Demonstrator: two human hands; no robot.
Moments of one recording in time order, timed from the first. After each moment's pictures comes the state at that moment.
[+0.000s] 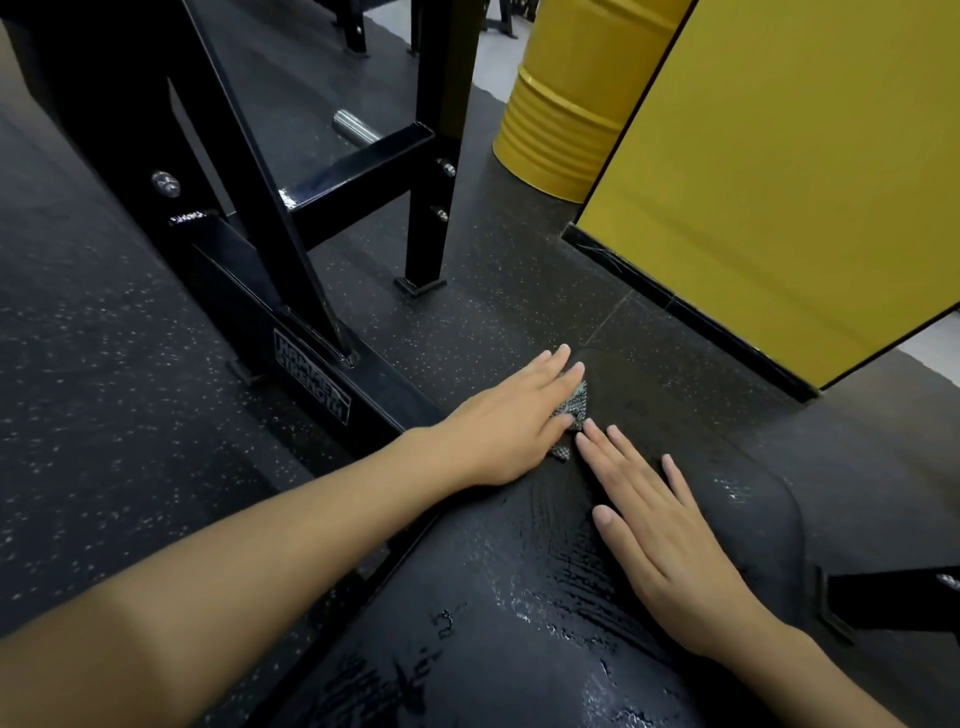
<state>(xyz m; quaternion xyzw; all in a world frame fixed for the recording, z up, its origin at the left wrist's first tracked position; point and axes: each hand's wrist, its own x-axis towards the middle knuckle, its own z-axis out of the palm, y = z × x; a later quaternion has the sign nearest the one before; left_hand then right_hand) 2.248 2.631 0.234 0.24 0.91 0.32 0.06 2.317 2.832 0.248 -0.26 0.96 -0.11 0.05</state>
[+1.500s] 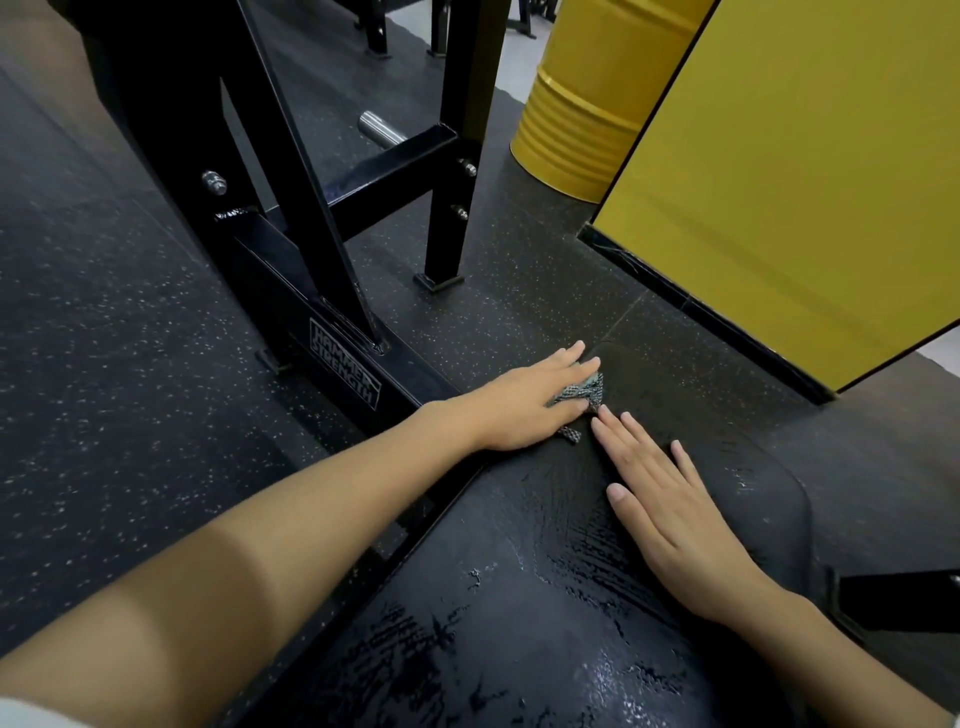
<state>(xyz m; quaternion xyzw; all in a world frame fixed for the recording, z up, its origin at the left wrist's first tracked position) 2.249 2.618 0.239 0.22 0.88 0.41 0.12 2.314 2.832 0.248 -0.26 0.96 -0.11 0.07</state>
